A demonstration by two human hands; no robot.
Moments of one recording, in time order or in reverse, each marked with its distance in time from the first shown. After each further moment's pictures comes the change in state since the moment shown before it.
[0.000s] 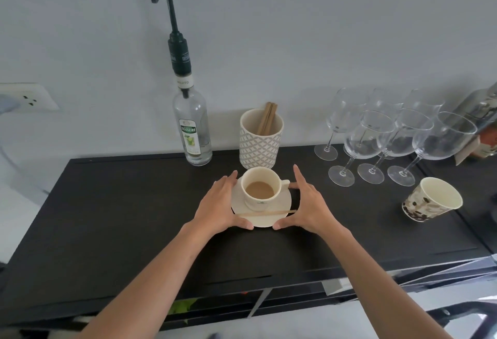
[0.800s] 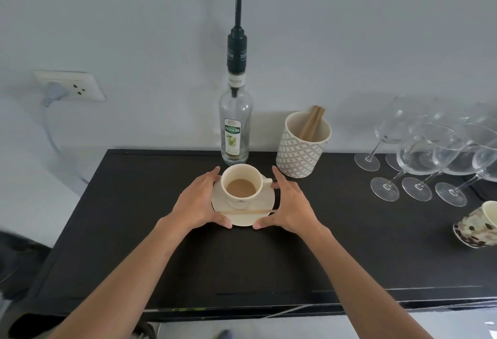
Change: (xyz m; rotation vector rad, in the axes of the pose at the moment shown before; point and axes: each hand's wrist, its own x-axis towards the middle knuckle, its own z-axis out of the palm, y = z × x) left_hand -0.019 -0.091 -0.077 0.034 0.049 -0.092; right_hand 0.040 -0.094 0.079 -0.074 -0.093 -0.061
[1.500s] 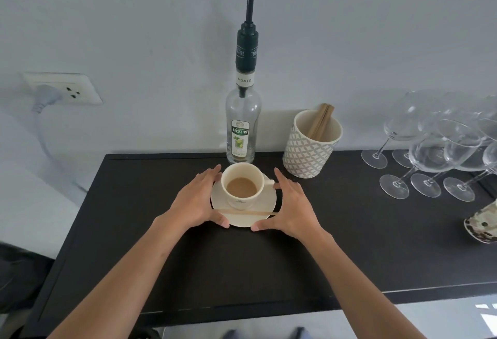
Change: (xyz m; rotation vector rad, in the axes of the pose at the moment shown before) left_hand 0.022 -0.029 -0.013 0.018 -0.083 0.018; right_hand 0.008 -0.011 0.021 0.001 0.074 0.021
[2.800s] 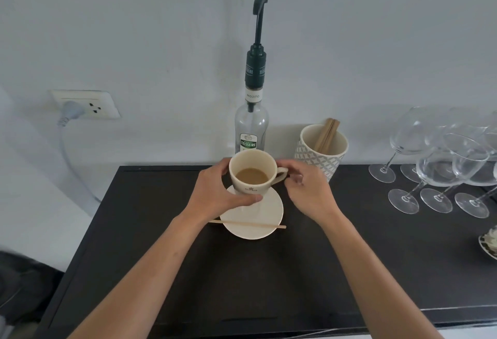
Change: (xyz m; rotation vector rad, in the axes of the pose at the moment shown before) left_hand -0.012 0.043 -0.025 -0.492 0.380 0.219; right_hand 0.003 -0.050 -0.057 0.332 0.217 -0.225
